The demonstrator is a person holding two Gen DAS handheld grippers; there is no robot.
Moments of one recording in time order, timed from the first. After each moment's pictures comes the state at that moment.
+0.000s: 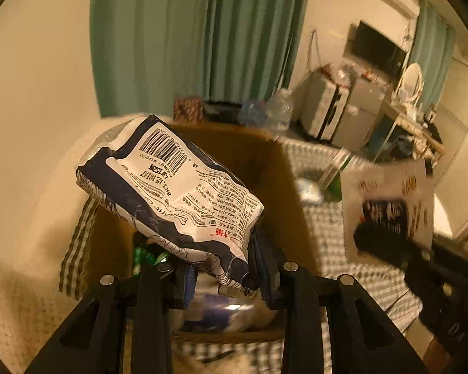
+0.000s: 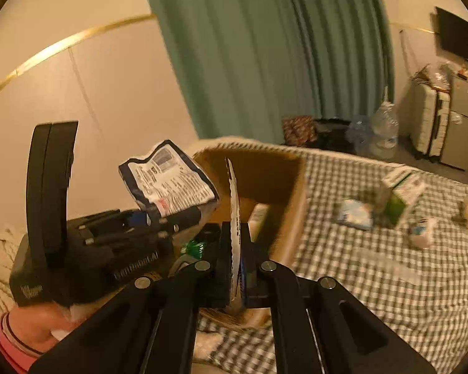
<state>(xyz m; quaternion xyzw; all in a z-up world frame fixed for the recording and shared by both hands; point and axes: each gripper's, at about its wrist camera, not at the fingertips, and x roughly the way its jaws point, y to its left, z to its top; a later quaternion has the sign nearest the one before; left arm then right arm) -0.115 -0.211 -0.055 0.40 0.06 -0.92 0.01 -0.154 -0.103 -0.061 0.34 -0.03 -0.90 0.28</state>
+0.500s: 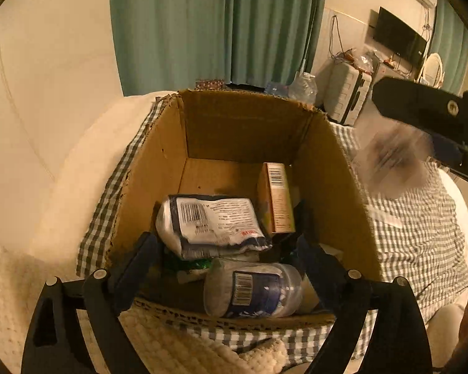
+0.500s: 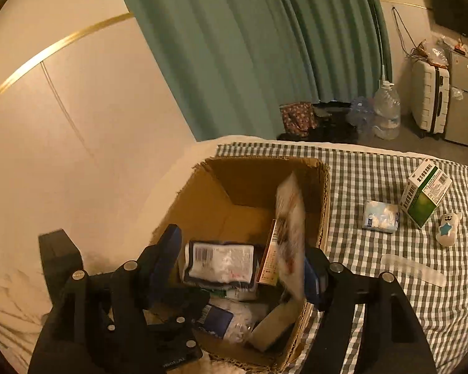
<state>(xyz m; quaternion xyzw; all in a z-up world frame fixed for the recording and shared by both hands) -0.104 -0.230 -0.085 0.42 0.06 -0.91 0.05 -0.199 -0.132 -0.055 0.36 -0.08 -0.89 0.27</state>
